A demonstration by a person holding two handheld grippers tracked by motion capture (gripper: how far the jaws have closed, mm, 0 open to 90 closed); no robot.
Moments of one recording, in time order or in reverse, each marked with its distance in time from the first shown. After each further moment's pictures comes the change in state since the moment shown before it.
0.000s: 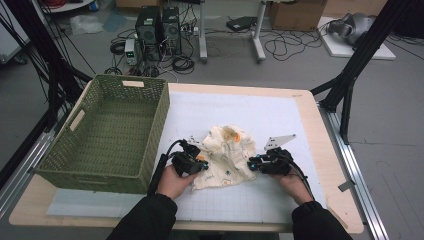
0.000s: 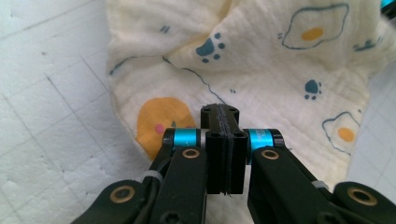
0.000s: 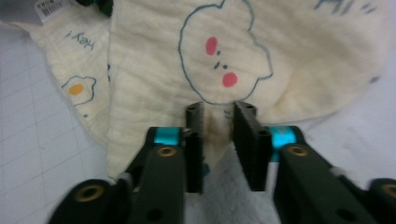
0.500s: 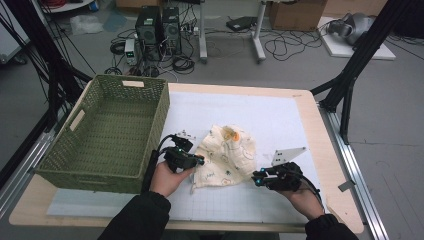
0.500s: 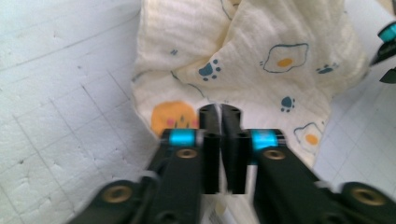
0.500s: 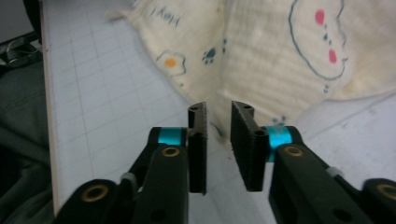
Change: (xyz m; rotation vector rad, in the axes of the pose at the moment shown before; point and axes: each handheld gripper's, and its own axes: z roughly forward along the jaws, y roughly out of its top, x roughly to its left) left arm 0.005 0.007 -0.029 -0.057 -0.031 -0.046; right arm 0.045 -0.008 -0.040 -0.015 0.035 -0.072
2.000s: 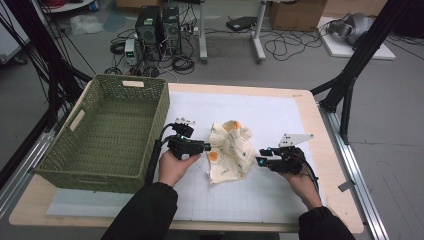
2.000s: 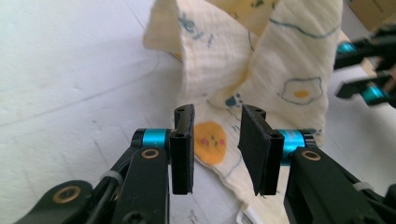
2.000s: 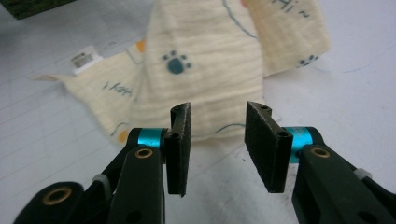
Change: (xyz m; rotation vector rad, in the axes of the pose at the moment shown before) left arm 0.009 0.028 0.008 -0.091 -0.012 -0.125; right arm -0.053 0.001 0.005 -0.118 -0.111 0.071
